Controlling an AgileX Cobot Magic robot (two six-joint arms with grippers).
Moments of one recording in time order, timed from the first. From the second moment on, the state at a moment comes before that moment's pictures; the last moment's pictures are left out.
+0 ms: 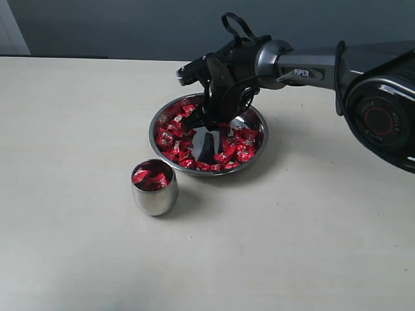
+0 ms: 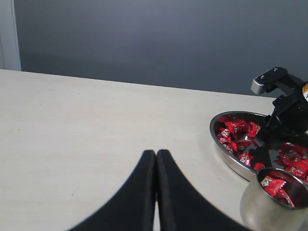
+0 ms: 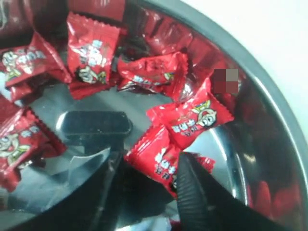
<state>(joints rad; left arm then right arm) -0.02 0.01 0.00 0.00 0.21 -0.20 0.57 2.37 -1.80 -0.25 0.68 0.14</state>
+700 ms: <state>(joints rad) -0.02 0.01 0.00 0.00 0.21 -0.20 0.57 2.38 -1.80 -0.26 0.67 0.15</state>
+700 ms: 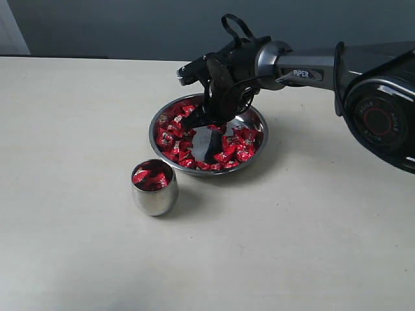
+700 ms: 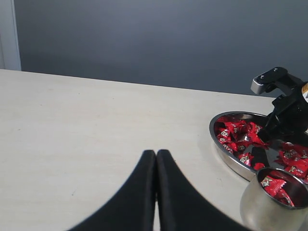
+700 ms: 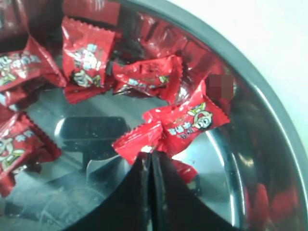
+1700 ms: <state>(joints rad) -0.02 0.01 0.00 0.00 0.21 -0.20 0.57 2.31 -1.80 -0.10 0.74 -0.02</state>
